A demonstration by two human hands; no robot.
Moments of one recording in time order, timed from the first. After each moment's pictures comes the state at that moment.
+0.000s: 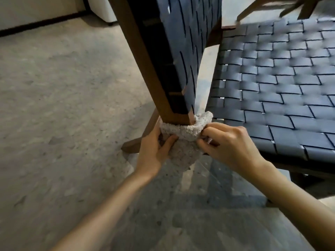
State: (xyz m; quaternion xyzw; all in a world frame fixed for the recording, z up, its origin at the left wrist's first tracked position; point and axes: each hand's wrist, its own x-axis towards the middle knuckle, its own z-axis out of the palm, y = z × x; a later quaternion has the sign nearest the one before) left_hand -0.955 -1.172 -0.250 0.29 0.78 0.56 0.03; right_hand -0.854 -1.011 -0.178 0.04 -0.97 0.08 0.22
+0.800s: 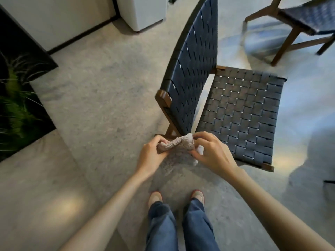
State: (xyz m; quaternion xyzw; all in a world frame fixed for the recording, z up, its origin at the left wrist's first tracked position) left_hand -0.931 -1.314 0.225 0.17 0.84 0.46 0.24; right_hand -0.836 -1.124 0.260 -0.10 -0.97 0.23 -0.04
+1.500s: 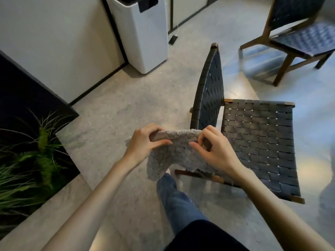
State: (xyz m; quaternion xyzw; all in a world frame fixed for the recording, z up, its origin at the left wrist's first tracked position) left_hand -1.180 -1.323 0.390 0.36 0.82 0.41 0.16; right_hand -1.029 -1.143 0.391 -0.14 -0.91 0.38 0.12
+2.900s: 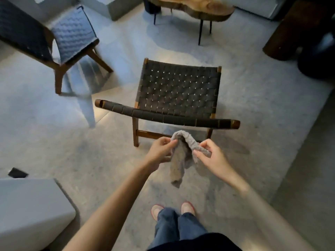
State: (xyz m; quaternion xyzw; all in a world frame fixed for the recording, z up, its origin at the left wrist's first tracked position) left_hand -1.475 -1.106 0.373 0.55 0.46 -0.01 0.70; right_hand -1.349 -1.247 0.371 -0.79 -0.31 0.36 0.40
